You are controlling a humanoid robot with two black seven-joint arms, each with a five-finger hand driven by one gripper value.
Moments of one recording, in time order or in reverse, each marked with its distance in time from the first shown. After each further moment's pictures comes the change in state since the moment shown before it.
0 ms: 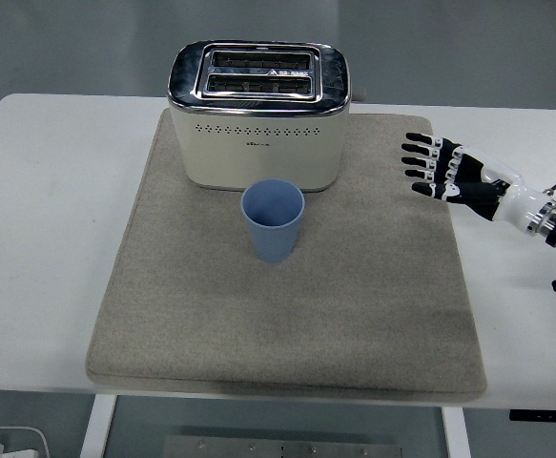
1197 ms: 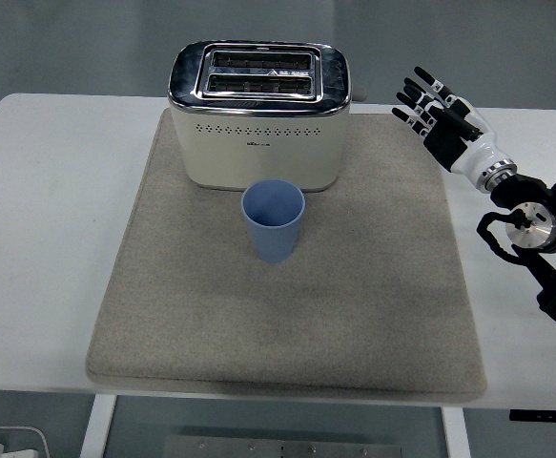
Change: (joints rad) left arm 0.001 0.000 0.000 0.000 0.000 0.000 0.000; right arm 0.095 0.198 0.098 -0.028 0.499 -0.300 -0.229
